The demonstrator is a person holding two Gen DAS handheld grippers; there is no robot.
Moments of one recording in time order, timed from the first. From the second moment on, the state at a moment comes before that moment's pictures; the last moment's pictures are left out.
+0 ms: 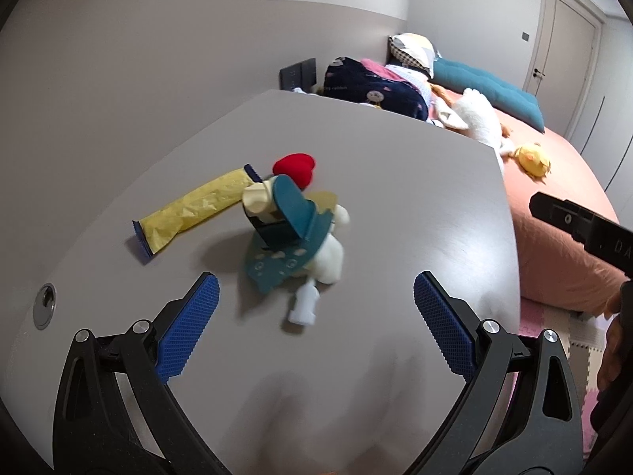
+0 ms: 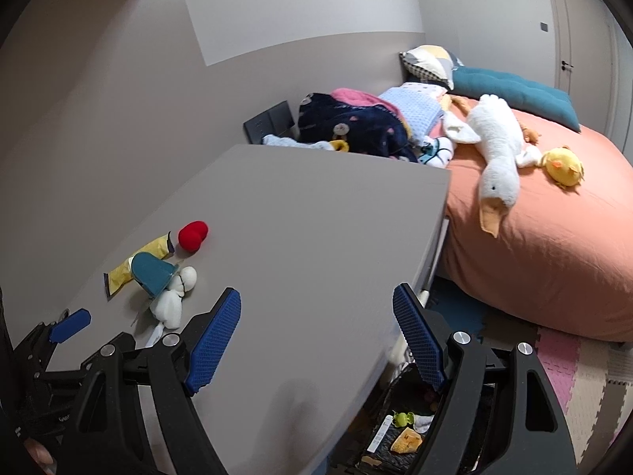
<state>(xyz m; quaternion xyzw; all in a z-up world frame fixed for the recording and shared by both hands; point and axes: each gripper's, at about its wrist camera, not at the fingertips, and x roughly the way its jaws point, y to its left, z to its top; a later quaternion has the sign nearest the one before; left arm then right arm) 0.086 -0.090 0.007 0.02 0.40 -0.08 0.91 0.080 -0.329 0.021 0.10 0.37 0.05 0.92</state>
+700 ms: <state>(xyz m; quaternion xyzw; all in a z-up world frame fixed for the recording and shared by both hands) 0.162 -0.046 -0.022 -0.03 0.43 -0.07 0.90 0.134 -0.285 -0.001 0.08 0.39 0.07 0.91</state>
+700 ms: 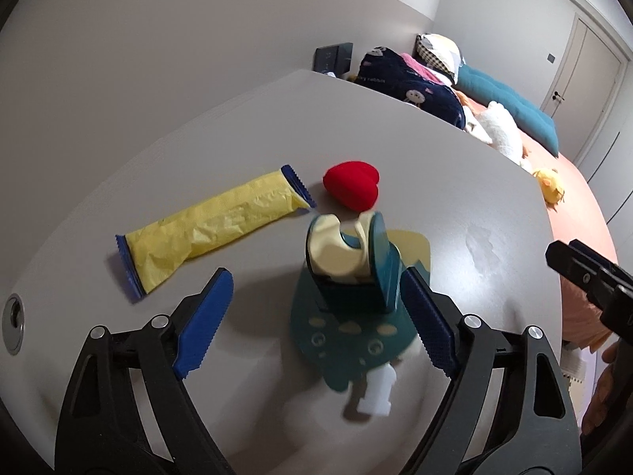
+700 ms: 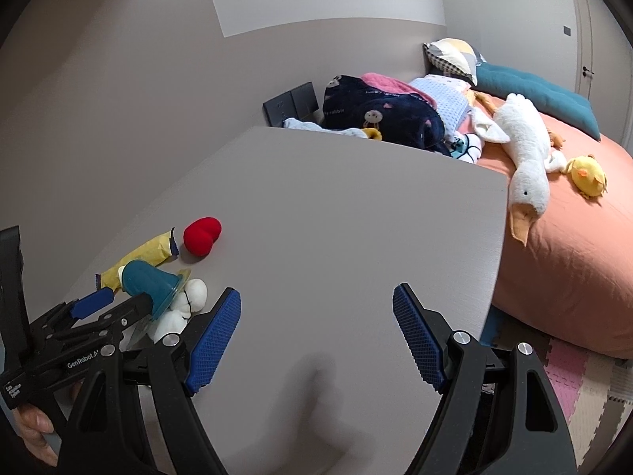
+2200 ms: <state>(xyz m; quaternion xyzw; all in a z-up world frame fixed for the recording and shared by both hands) 0.138 0.031 0.002 -0.06 0.39 -0.01 0.92 0.151 -0.149 -0.037 -0.01 0.46 0.14 0.88</state>
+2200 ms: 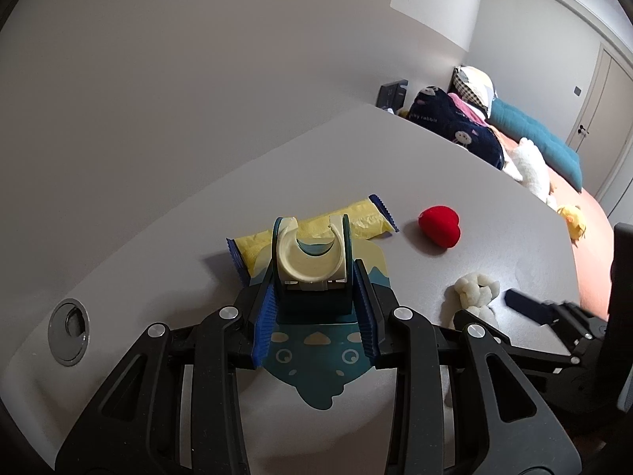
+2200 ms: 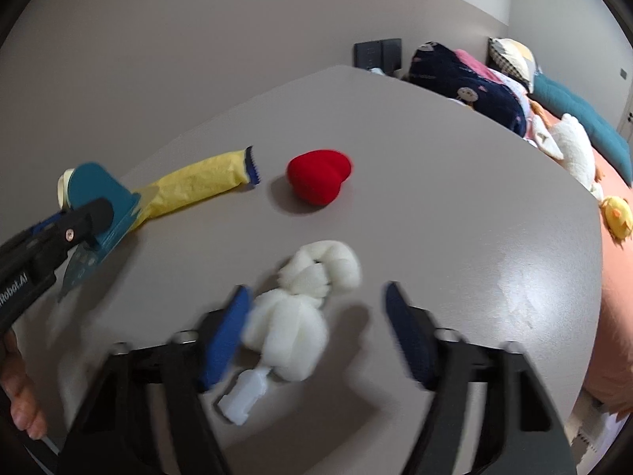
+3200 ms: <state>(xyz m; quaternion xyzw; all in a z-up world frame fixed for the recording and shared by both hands) 0.082 -0.040 0.029 -0.03 0.37 -0.05 0.93 0.085 -0.221 0.018 0.03 0.41 0.15 0.90</state>
